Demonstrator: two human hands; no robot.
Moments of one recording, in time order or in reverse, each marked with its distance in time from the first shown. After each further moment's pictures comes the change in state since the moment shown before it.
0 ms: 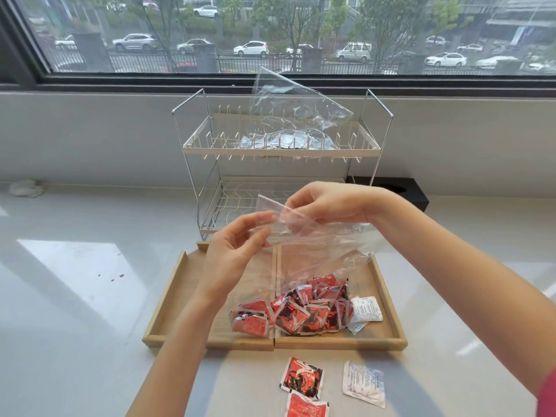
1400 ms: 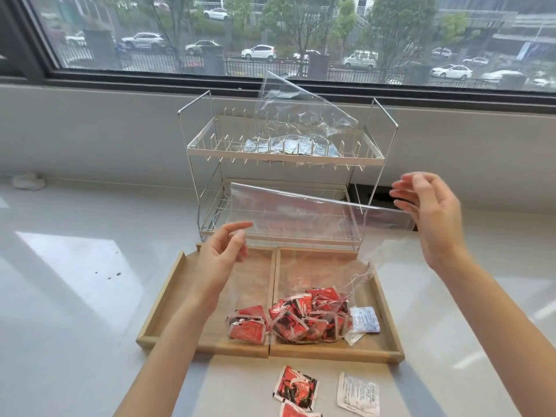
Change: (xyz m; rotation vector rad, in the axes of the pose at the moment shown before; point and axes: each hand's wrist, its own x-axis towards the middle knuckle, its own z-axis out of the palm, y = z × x) left_hand 0.006 -0.033 -0.016 -0.033 0.133 -0.127; right_hand -0.069 0.065 -0.010 0.419 1.267 -0.302
